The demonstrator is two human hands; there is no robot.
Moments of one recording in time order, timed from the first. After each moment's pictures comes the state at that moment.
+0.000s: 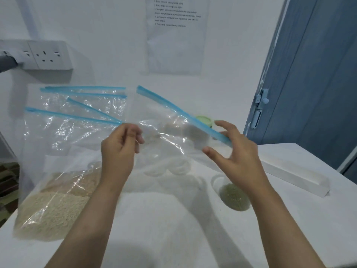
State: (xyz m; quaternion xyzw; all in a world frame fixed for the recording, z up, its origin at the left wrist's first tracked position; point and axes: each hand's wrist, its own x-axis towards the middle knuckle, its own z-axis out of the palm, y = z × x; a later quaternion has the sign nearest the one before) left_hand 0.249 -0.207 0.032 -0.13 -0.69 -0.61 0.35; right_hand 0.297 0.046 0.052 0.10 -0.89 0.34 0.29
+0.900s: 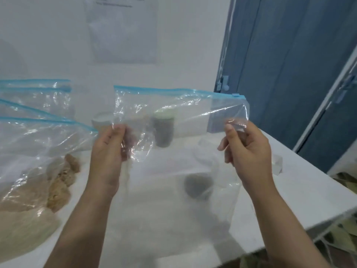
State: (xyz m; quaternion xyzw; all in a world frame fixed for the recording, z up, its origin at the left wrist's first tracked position) left_hand 0.270 -0.102 0.041 -0.04 -0.61 -0.78 0.17; right_hand 0.332 0.131 0.048 0.02 -0.71 0.60 0.36
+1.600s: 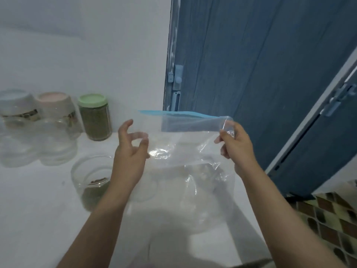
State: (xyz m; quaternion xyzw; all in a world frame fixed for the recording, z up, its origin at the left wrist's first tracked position) left_hand 0.226 0.203 -0.035 -0.03 -0.74 -0.64 0.20; right_hand 0.220 0.454 0.000 -0.10 -0.76 0.62 0.19
